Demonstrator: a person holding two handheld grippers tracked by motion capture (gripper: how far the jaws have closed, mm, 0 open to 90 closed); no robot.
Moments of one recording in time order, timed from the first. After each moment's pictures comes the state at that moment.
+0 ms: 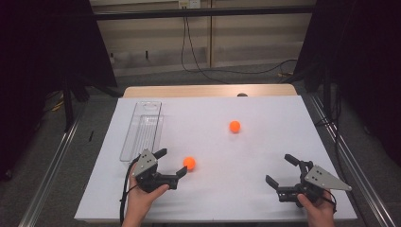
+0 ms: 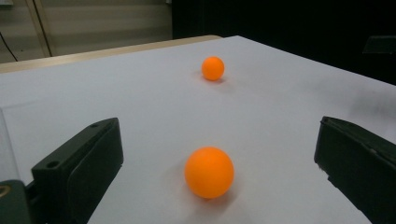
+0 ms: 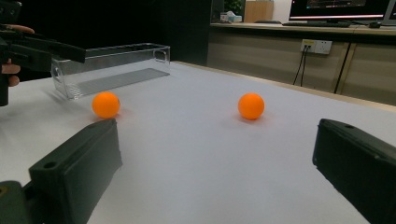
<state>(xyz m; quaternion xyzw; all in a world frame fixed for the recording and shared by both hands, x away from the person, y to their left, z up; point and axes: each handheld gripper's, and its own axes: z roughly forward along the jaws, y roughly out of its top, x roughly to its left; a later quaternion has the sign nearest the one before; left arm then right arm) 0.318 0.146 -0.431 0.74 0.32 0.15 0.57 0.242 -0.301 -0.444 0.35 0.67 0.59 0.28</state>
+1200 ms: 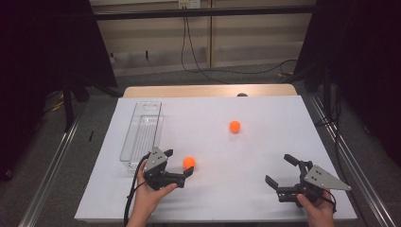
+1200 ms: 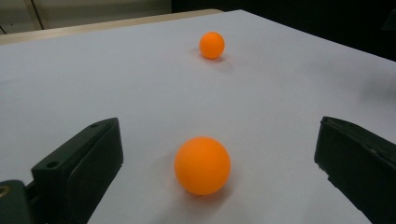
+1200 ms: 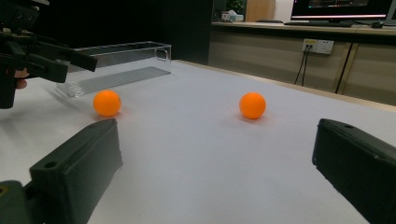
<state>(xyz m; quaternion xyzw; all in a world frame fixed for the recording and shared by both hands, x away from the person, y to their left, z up) 0.326 0.128 -0.436 0.77 0.33 0.14 0.53 0.242 -0.300 -0.445 0.35 0.68 0.58 0.28</state>
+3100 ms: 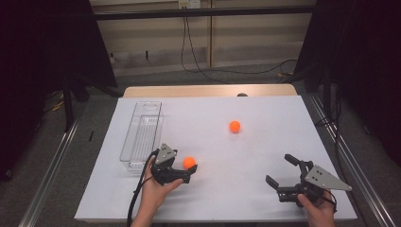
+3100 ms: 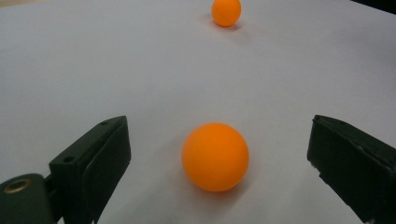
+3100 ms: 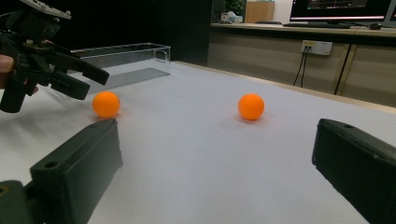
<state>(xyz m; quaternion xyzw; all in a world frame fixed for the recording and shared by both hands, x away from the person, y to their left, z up) 0.340 0.111 -0.443 0.80 0.35 0.13 0.47 0.242 -0.302 -0.444 0.35 0.68 0.59 0.28</state>
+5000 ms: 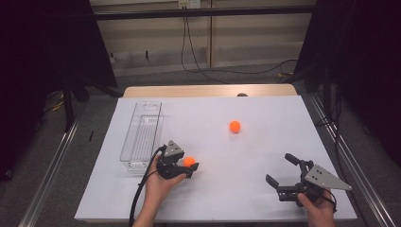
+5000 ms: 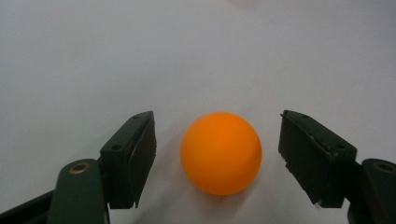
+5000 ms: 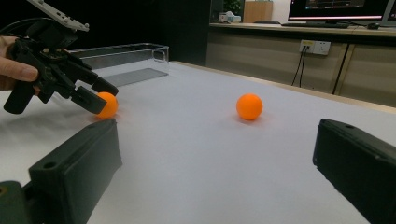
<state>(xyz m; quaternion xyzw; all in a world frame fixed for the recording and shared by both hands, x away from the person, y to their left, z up) 0.357 0.098 -0.449 0.83 0.35 0.10 0.41 0.243 -0.302 -0.444 0.35 0.67 0.58 0.29</state>
